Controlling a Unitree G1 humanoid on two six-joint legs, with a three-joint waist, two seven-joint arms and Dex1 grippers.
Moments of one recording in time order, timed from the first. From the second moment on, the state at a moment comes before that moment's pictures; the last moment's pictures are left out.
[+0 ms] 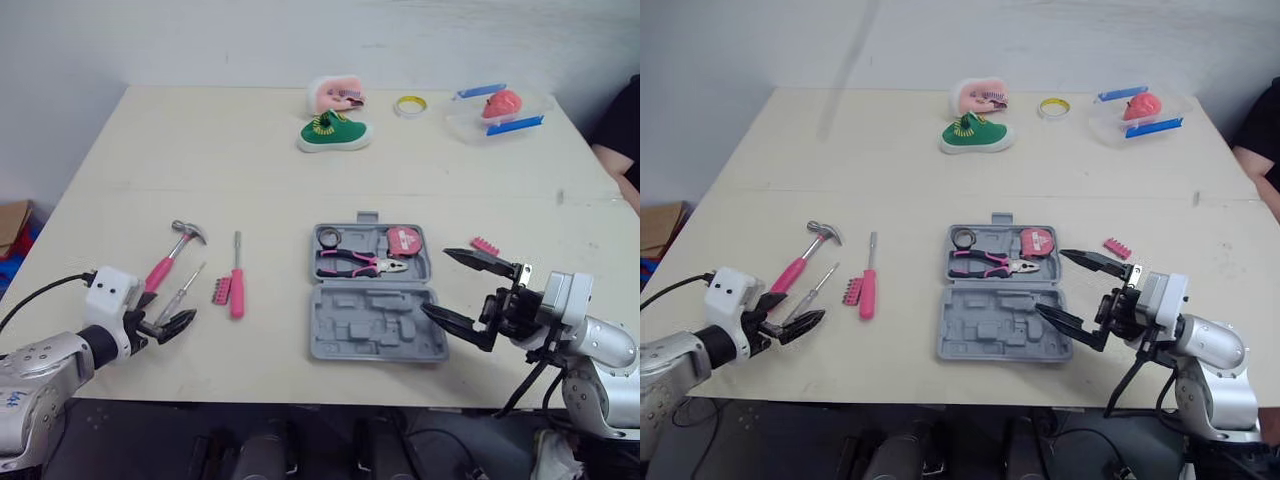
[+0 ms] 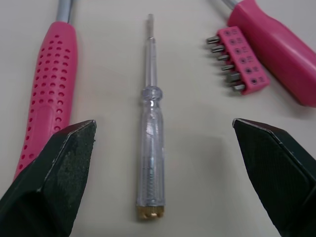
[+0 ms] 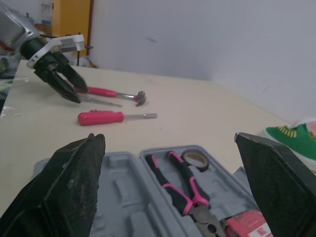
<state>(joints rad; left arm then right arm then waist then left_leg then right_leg) 0.07 0.75 0.37 -0.32 -0.49 0.80 -0.45 -0.01 -0.61 -0.23 -0.21 0.60 -0.14 1.19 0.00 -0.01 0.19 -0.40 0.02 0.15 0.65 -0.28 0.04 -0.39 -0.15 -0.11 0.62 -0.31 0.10</state>
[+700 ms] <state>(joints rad) -0.03 0.72 0.28 -0.21 -0.42 0.75 -0.50 0.02 -0.65 -0.24 -0.31 0.58 -0.08 1.11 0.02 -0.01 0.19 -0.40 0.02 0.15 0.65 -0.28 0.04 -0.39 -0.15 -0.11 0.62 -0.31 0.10</state>
